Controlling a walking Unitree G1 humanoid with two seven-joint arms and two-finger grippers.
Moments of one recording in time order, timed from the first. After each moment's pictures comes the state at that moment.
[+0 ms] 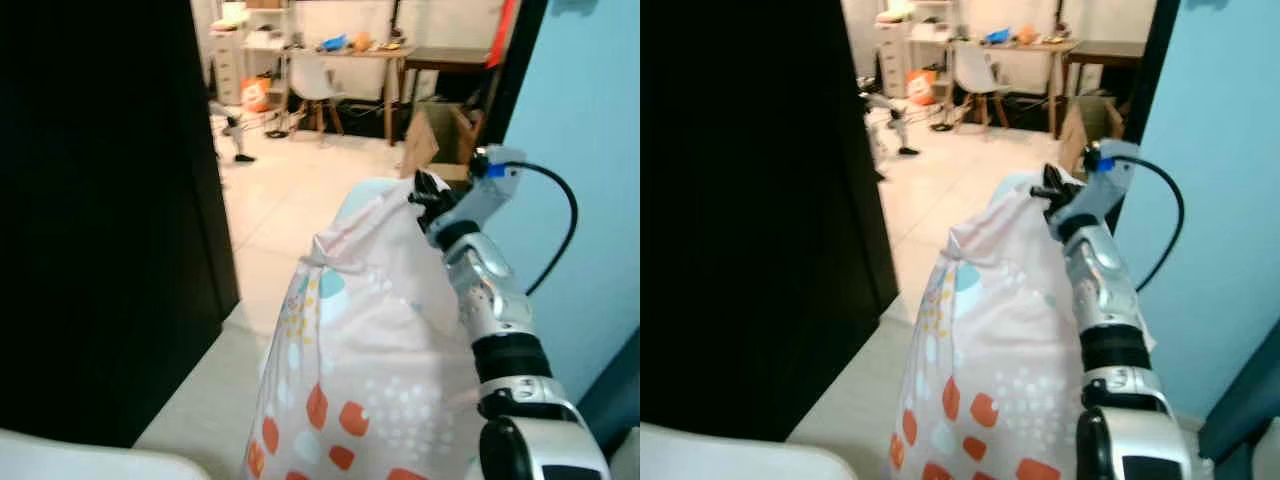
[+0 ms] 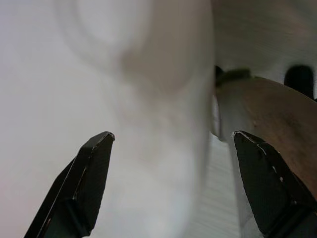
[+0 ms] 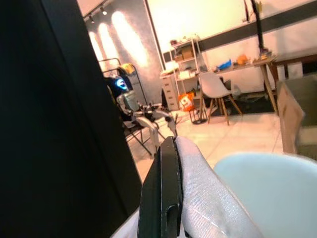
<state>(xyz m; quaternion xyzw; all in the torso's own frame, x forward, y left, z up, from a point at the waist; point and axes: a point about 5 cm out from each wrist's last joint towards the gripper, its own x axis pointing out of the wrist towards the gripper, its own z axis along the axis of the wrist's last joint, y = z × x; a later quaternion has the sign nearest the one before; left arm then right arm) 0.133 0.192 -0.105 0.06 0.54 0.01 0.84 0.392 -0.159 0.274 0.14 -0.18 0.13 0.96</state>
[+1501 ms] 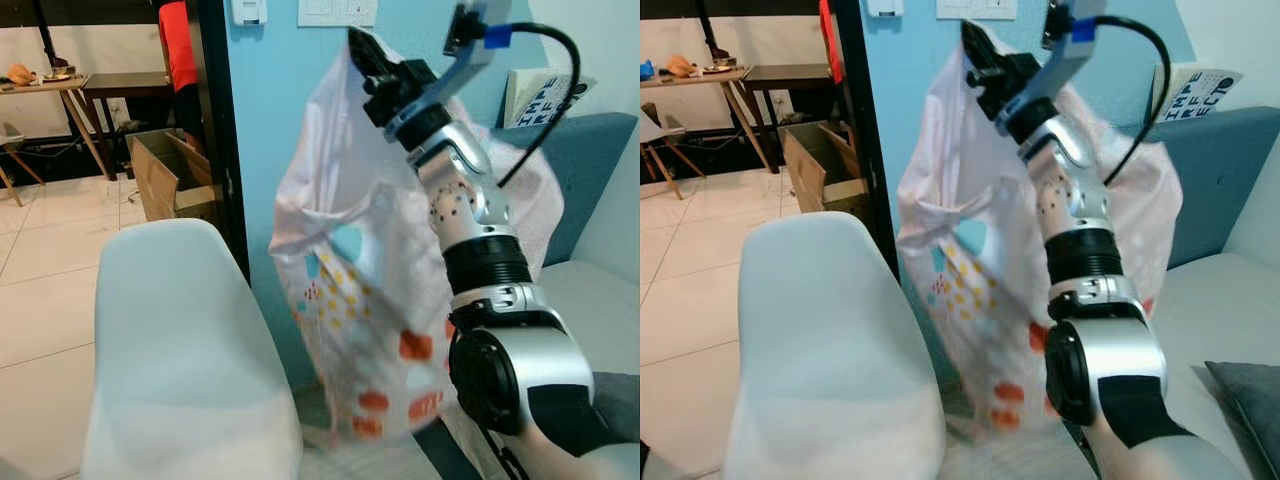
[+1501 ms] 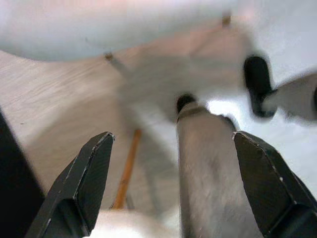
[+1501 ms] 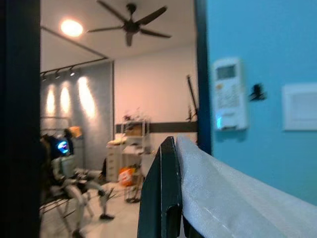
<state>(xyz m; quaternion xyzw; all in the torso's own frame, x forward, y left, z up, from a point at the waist) 0.143 0.184 -0.101 0.00 0.51 0.03 0.86 0.384 -0.092 0.389 0.12 -0.31 0.37 0.87</state>
